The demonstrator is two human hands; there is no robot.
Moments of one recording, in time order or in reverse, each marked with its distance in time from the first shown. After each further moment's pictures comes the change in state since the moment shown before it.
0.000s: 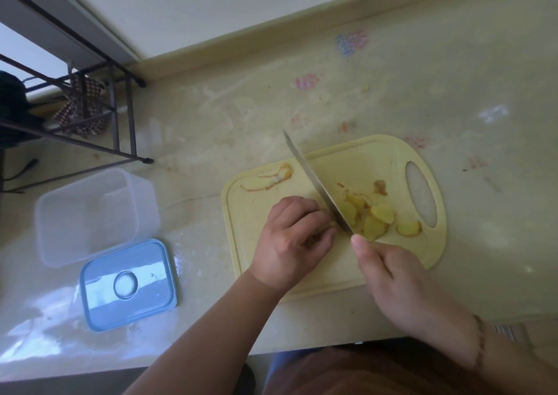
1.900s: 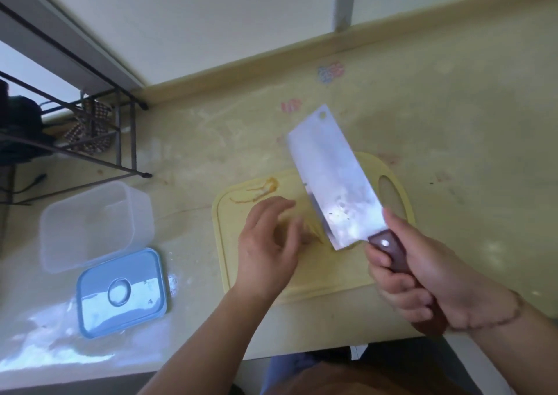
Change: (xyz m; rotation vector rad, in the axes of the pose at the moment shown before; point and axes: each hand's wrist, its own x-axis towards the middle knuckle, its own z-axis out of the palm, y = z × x) left_hand 0.010 0.037 -0.015 -0.061 0.136 -0.397; right_hand 0.001 0.010 -0.068 0.903 -0.511 0.366
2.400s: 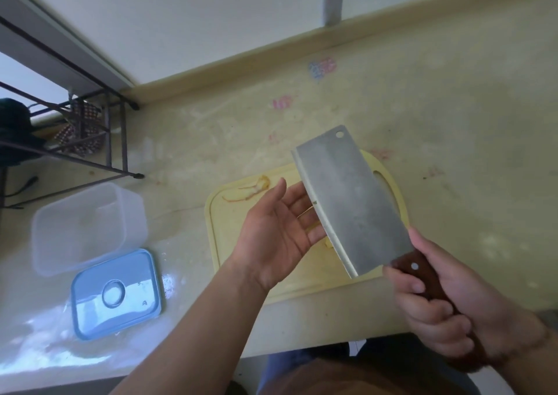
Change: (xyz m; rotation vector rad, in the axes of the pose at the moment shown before) left_hand 0.041 0.051 0.002 -1.283 -0.379 -1.080; right_hand -0.003 0.041 -0.056 0.497 -0.608 0.170
